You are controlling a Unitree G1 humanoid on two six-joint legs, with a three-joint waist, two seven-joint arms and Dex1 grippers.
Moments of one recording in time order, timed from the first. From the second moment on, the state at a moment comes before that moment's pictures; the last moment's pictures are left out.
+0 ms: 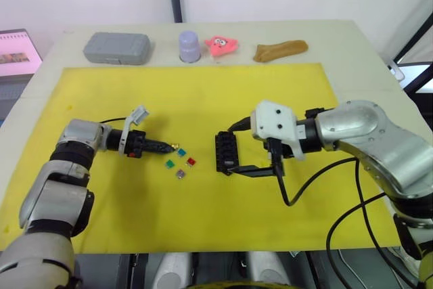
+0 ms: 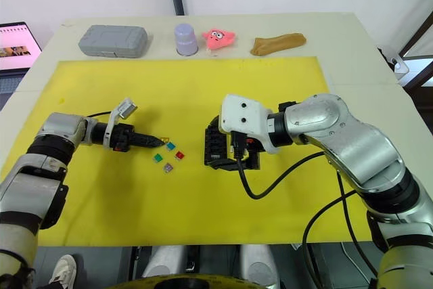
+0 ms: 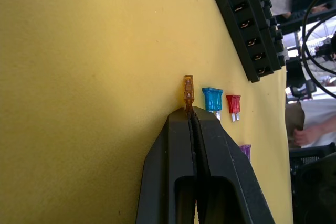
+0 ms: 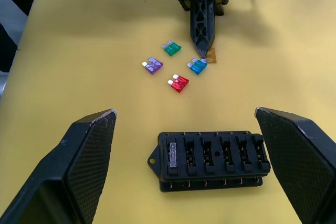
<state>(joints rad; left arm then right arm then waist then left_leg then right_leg) -0.87 0.66 -0.26 0.88 -0.31 0.83 -1.61 -0.71 -0.85 0.27 -0.62 0.49 0.91 0.99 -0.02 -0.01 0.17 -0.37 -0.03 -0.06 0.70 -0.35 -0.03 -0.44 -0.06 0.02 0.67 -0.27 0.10</state>
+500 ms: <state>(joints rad) -0.78 0.73 -0.20 0.72 -0.32 0.85 -1.61 -0.71 -0.84 0.28 -0.62 0.48 0.89 0.99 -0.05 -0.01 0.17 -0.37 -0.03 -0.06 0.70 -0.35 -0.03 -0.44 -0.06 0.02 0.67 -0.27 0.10</state>
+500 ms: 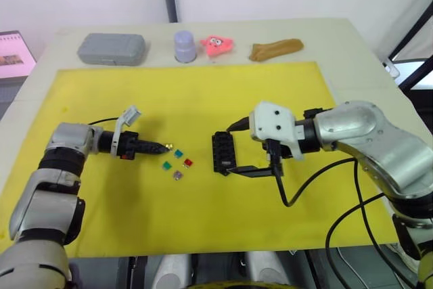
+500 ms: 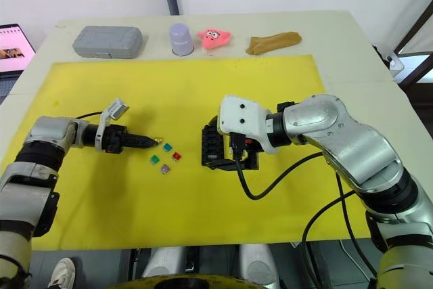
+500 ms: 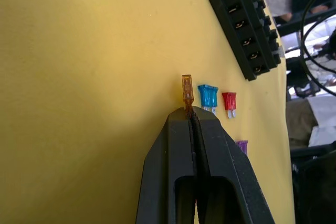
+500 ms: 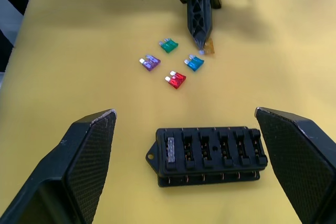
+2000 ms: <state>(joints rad) -0.71 0.66 -0.13 -0.07 -0.52 0.60 -1.44 -0.87 -0.55 0.02 -0.43 0.93 1.47 0.67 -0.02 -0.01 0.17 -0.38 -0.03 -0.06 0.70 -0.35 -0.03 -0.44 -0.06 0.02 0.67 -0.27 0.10</state>
